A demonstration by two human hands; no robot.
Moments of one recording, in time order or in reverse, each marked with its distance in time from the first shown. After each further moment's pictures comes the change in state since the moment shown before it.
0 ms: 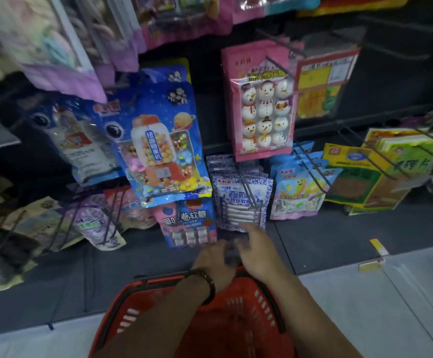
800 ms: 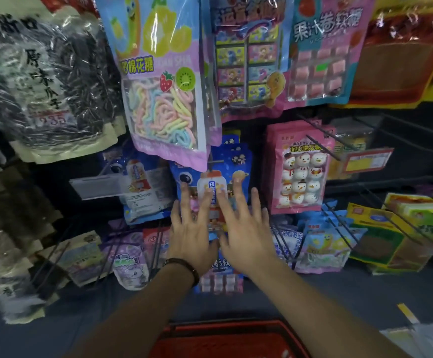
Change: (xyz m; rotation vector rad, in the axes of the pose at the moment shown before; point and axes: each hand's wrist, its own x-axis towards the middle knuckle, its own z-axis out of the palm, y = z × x) left_hand -0.017 -0.020 -0.191 0.313 0.710 0.212; right_hand 0.012 -0.212 -0.016 -0.646 0.307 -0.451
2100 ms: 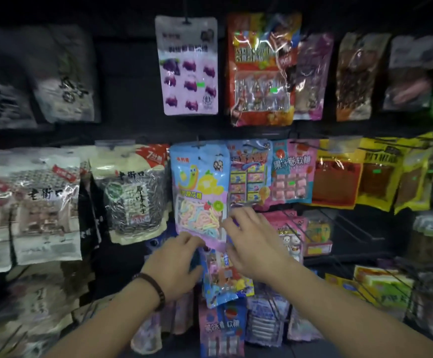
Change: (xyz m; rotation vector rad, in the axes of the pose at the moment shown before) left_hand -0.020 0.002 -0.275 0.064 -0.103 0.265; right_hand -0.019 -0.089 -0.265 -0.343 0.225 -0.409
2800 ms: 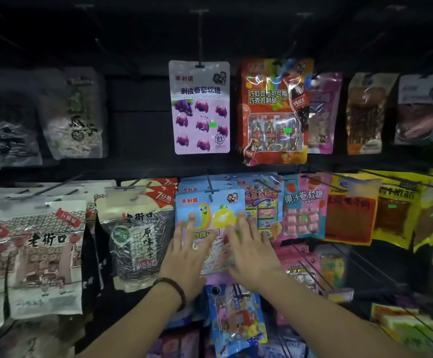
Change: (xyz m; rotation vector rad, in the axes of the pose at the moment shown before) left_hand 0.095 -0.037 -0.018 0.312 0.137 -0.080; right_hand 0.099 0.021 0.028 0.020 -0.234 0.244
